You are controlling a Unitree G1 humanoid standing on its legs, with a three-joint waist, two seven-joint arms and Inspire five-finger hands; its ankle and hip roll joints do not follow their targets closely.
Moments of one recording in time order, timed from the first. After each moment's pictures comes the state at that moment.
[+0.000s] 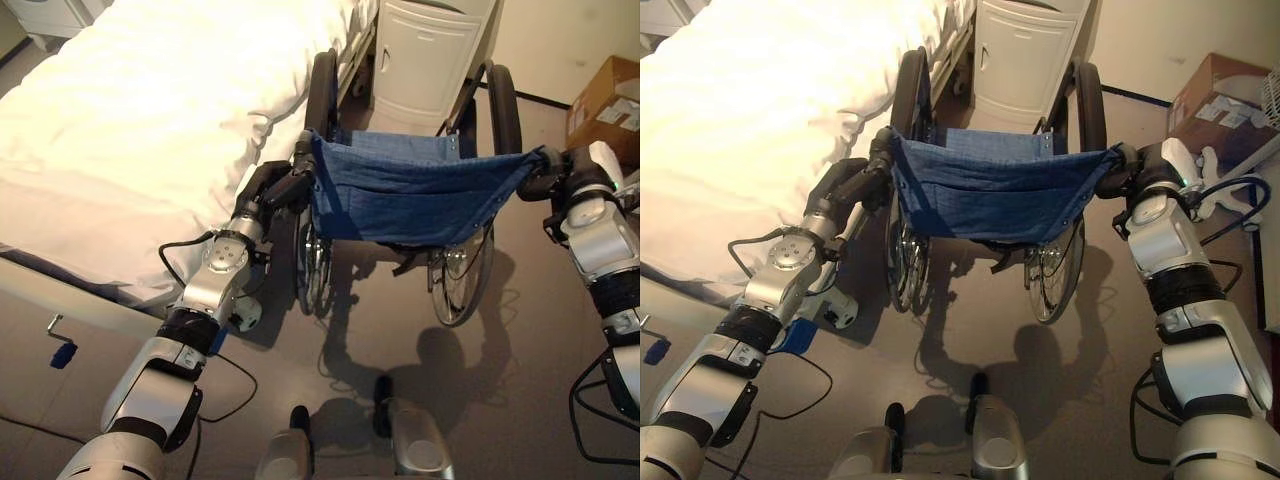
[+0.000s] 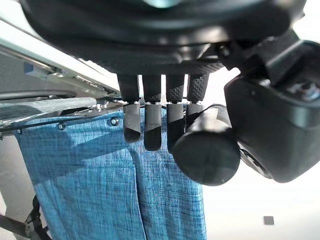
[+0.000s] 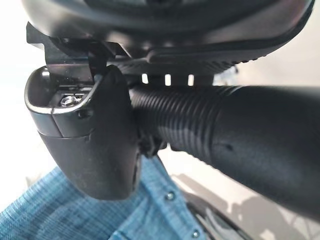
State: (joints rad) left arm -0.70 0.50 -0.33 0.59 -0.47 -0.07 0.05; right arm -0.91 -0.78 0.37 0.62 -0.02 0.55 -0.13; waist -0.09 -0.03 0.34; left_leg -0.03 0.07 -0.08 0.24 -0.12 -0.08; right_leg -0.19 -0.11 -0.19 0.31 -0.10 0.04
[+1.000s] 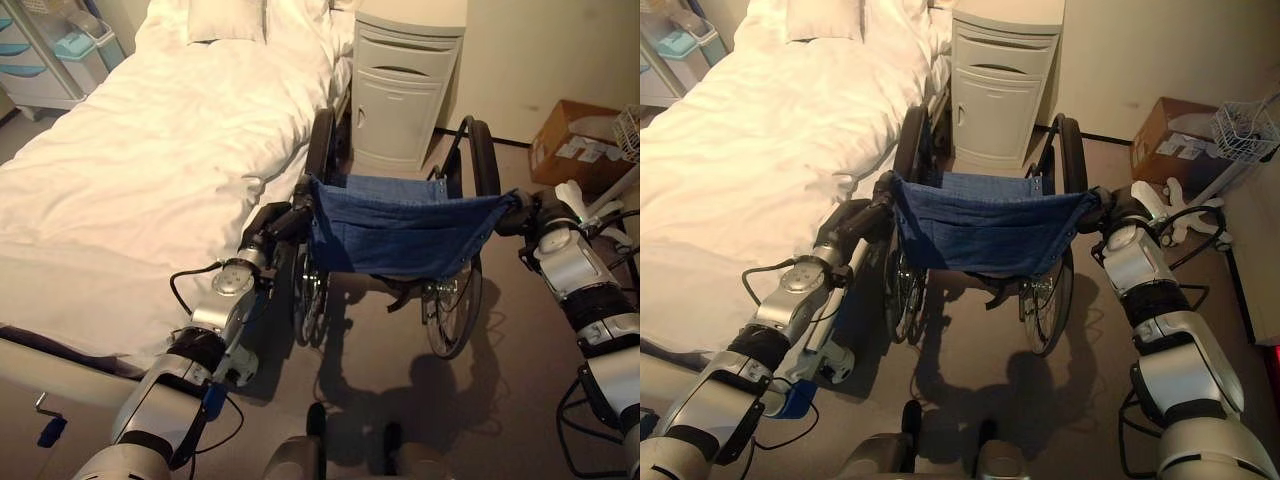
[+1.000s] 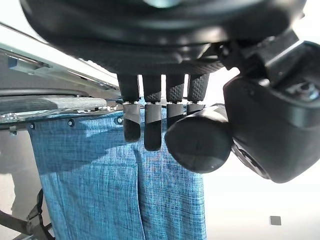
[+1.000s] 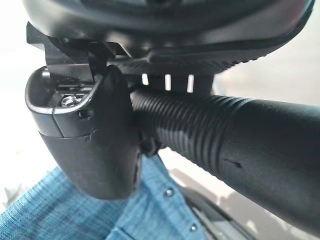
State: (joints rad) left arm -0.64 0.47 -0.34 0.63 -0.49 -0.03 0.06; right arm -0.87 -0.71 0.40 0.71 -0.03 0.55 -0.12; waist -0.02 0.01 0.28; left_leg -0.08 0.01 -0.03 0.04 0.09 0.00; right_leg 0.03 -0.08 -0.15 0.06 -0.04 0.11
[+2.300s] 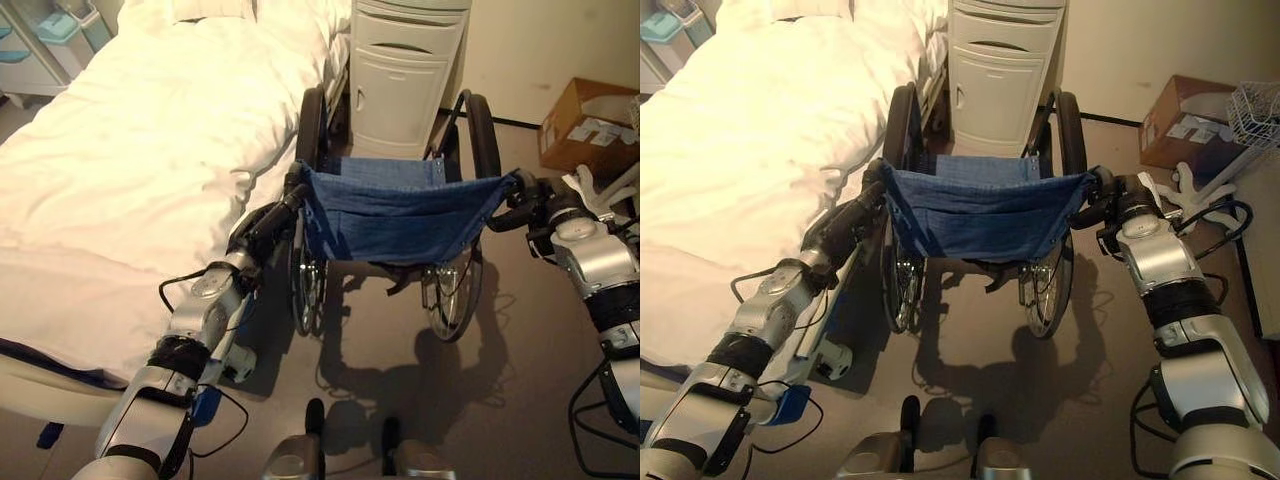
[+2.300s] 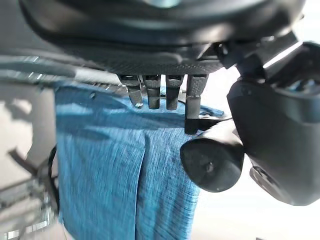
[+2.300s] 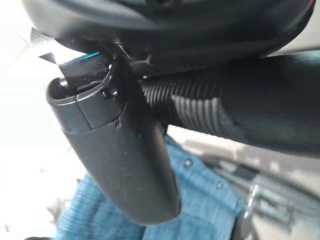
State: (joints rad) left arm -0.55 0.54 -0.23 0.52 -0.81 0.14 -0.09; right arm -0.82 -0.82 0.32 0.54 0.41 0.57 -0.13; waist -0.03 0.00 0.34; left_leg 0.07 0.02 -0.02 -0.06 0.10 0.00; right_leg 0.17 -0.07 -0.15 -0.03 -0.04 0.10
